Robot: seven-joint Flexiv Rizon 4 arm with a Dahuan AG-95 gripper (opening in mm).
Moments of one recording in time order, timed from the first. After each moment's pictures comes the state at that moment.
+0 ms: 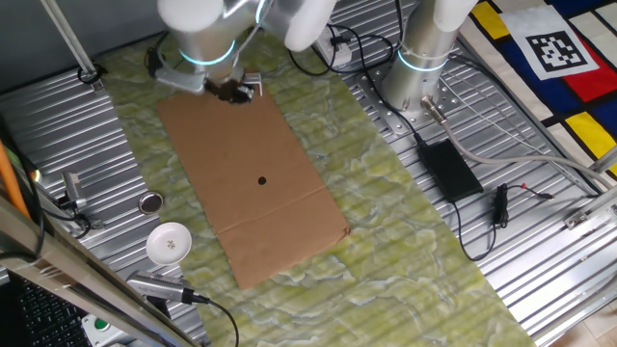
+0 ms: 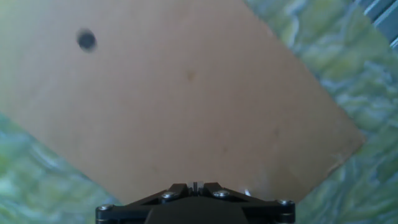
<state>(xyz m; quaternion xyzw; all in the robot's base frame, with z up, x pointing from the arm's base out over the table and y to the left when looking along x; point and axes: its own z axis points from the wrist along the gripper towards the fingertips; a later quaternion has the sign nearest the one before) 0.459 -0.131 0.104 0.40 -0.91 0.09 0.11</state>
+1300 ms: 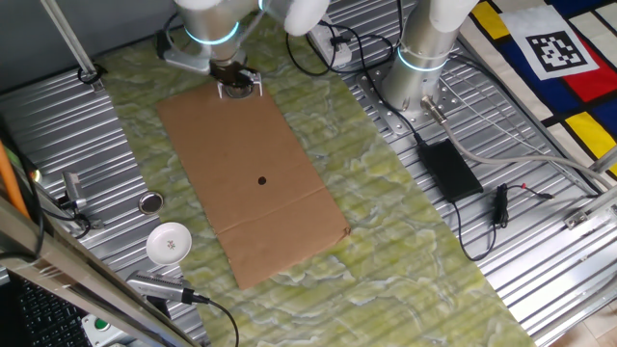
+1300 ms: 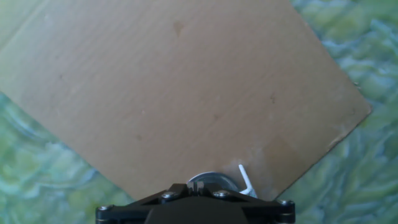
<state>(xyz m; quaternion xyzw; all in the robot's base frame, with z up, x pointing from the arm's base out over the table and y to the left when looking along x) 0.446 -0.158 0.098 0.37 -0.92 0.07 0.11</state>
